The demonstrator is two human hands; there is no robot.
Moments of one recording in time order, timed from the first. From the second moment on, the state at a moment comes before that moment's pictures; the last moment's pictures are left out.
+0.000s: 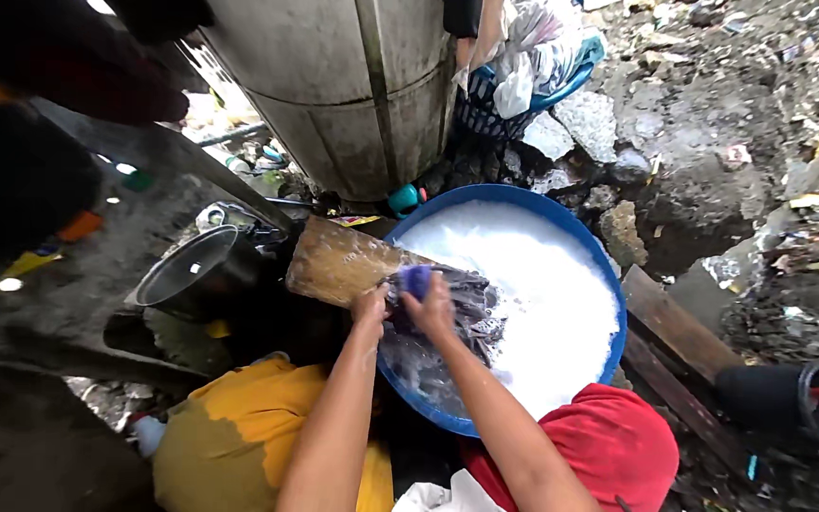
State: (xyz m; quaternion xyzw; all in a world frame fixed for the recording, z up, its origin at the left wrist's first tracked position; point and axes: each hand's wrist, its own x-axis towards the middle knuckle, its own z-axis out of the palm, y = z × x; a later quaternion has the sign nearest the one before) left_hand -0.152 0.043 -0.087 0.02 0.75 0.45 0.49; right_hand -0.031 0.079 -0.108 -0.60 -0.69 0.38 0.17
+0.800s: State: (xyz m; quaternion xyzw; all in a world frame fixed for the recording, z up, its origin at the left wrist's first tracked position) left_hand -0.150 0.041 -0.084 0.04 0.76 0.44 0.48; right_hand -0.036 0.057 -0.097 -0.64 -0.60 0.43 0.20
